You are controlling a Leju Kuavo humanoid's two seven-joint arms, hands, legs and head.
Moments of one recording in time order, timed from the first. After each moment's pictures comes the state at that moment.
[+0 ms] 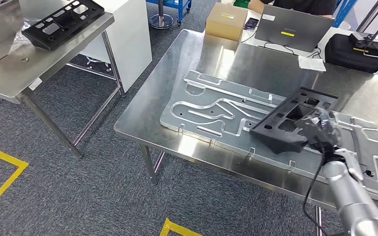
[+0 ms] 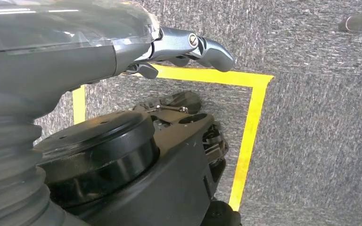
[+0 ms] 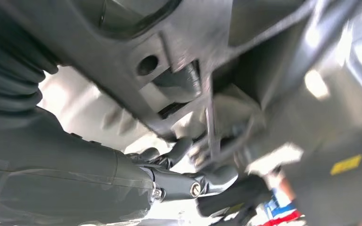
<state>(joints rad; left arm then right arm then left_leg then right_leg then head) -0.05 -0.21 0.99 -0.21 -1.19 -0.03 -0.55 -0.48 -0.43 -0.03 -0.88 0.54 -0.07 -0.09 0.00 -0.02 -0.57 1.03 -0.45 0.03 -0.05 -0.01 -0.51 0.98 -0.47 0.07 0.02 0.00</state>
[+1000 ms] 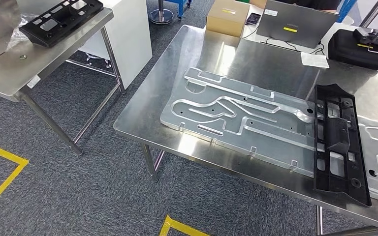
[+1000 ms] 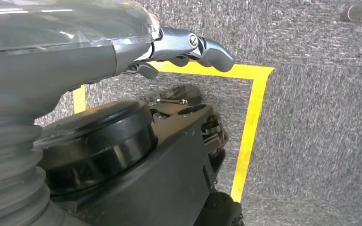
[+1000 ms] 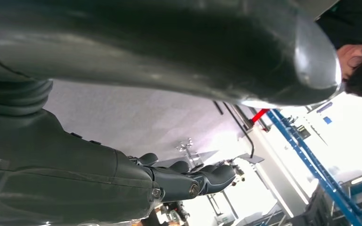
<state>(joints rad) -0.05 -0.23 0.99 -0.21 -1.21 -0.05 -0.57 -0.56 -0.91 -0.20 -1.20 0.18 0.13 0.06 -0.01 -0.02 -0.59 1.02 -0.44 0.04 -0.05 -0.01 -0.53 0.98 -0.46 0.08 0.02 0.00</state>
